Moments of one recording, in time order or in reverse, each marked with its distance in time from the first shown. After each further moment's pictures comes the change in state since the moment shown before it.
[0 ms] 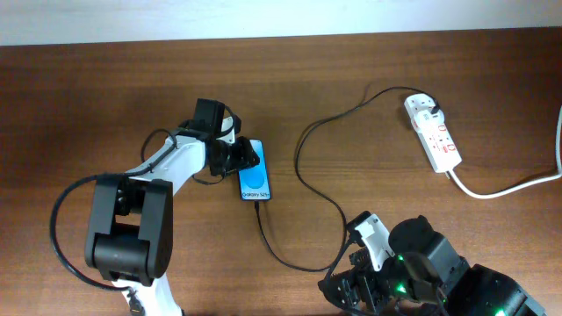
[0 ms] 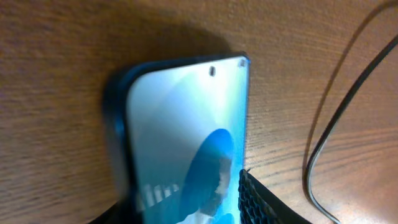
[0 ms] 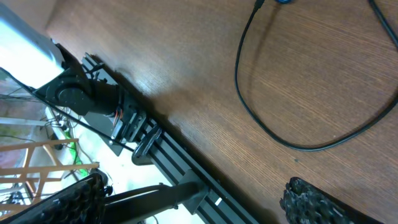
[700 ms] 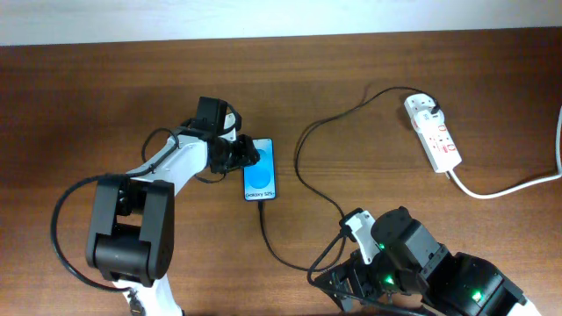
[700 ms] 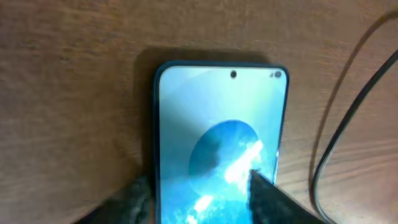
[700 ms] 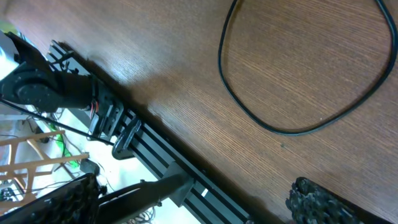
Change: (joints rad) left arm -0.013 -0.003 0.011 -0.002 -0.051 0.012; right arm 0.000 0.096 0.000 -0.027 0.031 0.000
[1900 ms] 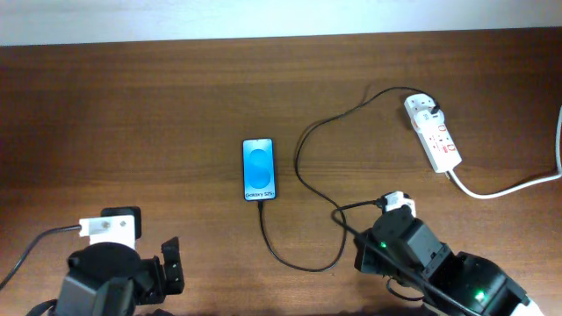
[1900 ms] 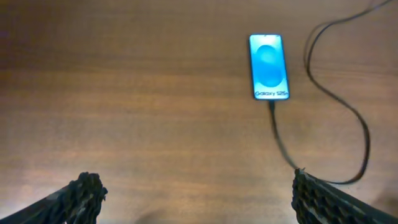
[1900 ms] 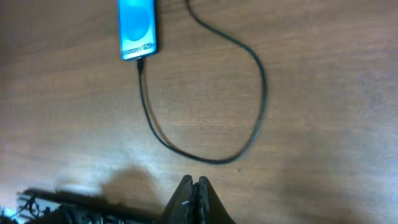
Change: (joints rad) left arm -0.274 -1.265 0.130 -1.054 -0.669 -0.050; right arm -0.013 0.004 0.035 -0.011 0.390 0.510
